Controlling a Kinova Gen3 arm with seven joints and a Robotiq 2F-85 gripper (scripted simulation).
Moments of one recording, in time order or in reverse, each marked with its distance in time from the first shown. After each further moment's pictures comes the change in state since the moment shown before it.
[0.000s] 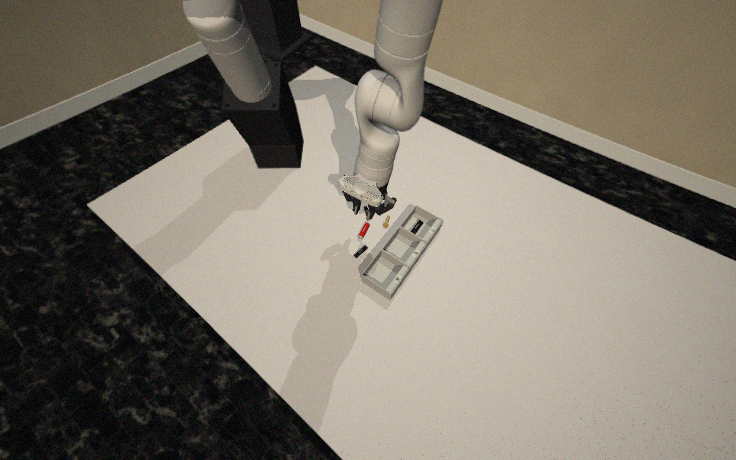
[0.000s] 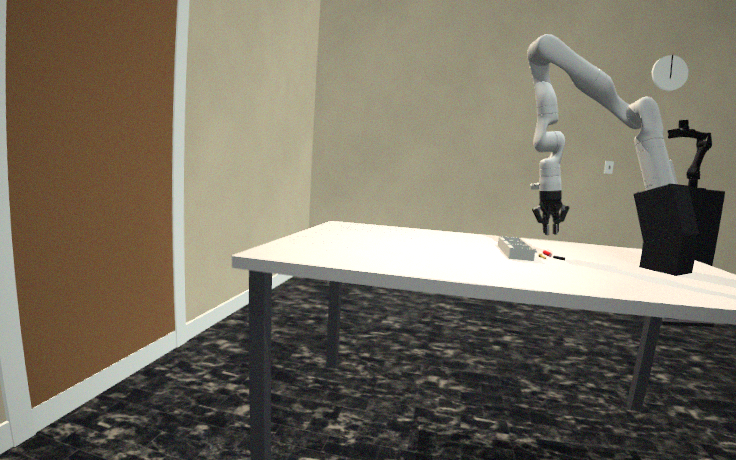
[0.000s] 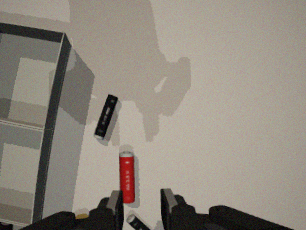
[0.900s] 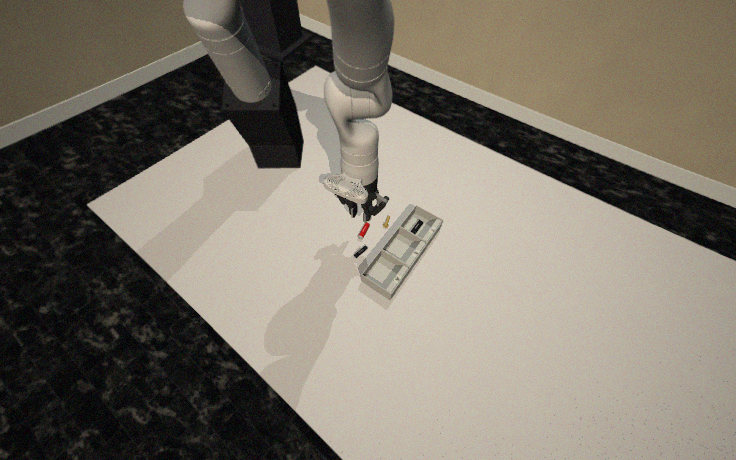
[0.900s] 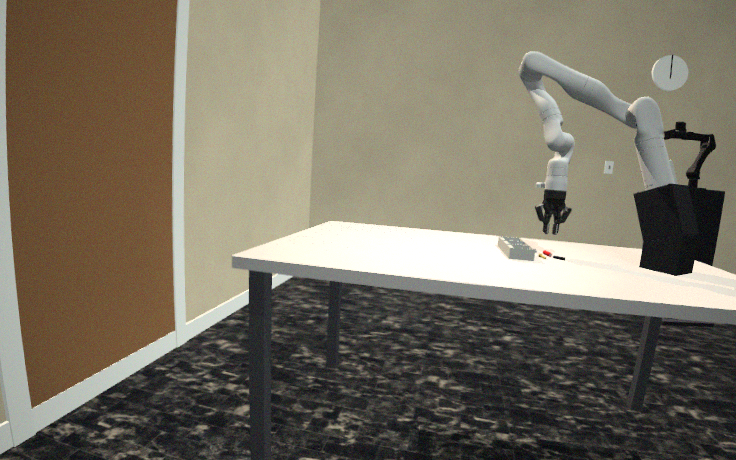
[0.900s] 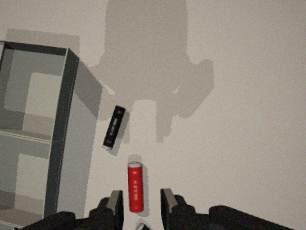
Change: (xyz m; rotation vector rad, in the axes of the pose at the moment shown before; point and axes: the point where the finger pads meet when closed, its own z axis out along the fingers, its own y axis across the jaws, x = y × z) arm 0.010 0.004 0.000 0.139 0.002 0.017
